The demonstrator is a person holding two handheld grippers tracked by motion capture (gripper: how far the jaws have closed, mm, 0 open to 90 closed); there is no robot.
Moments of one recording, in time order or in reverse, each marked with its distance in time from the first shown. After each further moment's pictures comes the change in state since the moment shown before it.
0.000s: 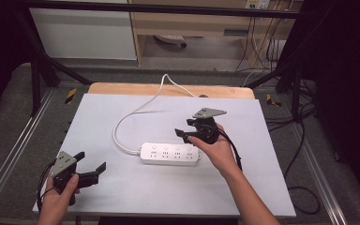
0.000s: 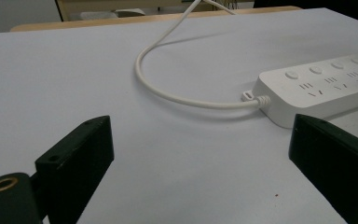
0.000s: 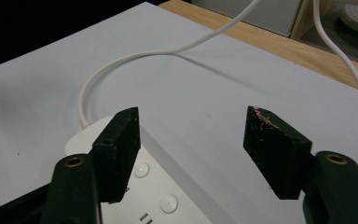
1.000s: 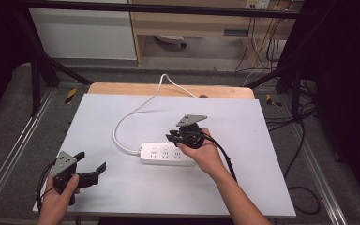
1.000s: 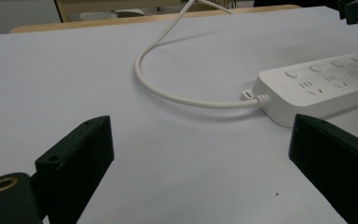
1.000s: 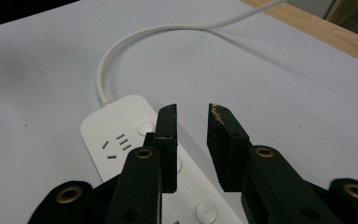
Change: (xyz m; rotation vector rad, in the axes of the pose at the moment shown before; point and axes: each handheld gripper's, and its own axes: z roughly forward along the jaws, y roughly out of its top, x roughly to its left) left arm 0.000 0.000 0.000 0.002 0.005 0.011; right arm 0.025 -0.008 0.034 0.086 0.062 -0.097
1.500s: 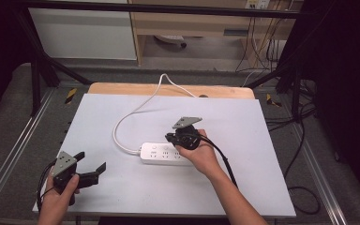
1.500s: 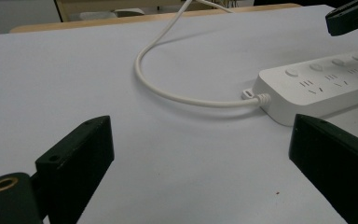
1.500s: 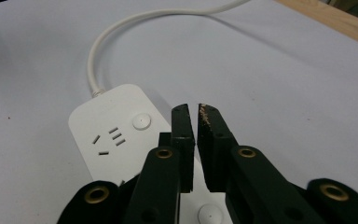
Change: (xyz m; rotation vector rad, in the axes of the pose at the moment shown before) left arm 0.000 0.000 0.000 0.001 0.000 0.002; right arm 0.003 -0.006 0.016 0.036 -0.017 -0.009
